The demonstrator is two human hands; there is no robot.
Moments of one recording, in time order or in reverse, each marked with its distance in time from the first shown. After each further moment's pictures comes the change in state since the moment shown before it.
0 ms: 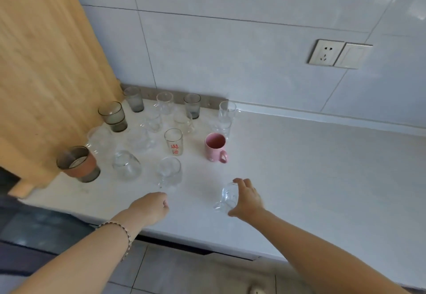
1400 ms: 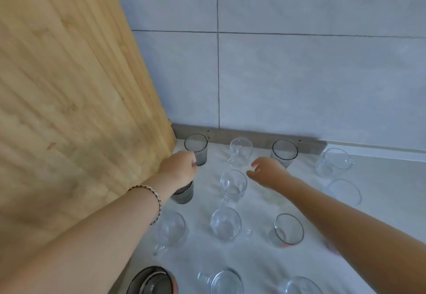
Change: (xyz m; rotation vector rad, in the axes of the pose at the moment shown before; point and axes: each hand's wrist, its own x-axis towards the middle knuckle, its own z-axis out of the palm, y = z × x) left_hand 0.259 -0.171 -0.295 0.009 0.332 0.098; right_hand 0.306 -0.304 -0.044 0.042 -0.038 0.051
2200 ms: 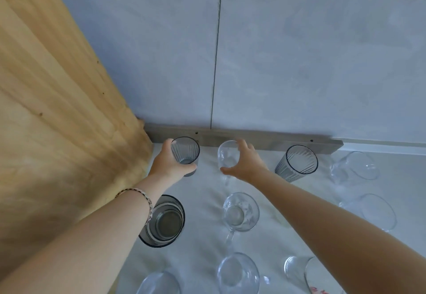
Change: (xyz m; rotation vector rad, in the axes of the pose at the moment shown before) left_hand 0.142 -0.033 0.046 -0.678 -0.018 -0.141; right_hand 0.141 -0.030 0.039 0.189 0.071 0.094
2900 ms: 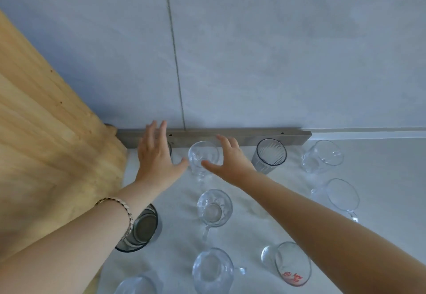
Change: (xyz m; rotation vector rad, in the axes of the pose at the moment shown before) left_hand -0.025 0.035 0.018 0.451 0.143 0.376; right_hand -0.026 0.016 -0.021 0.001 0.064 -0.149
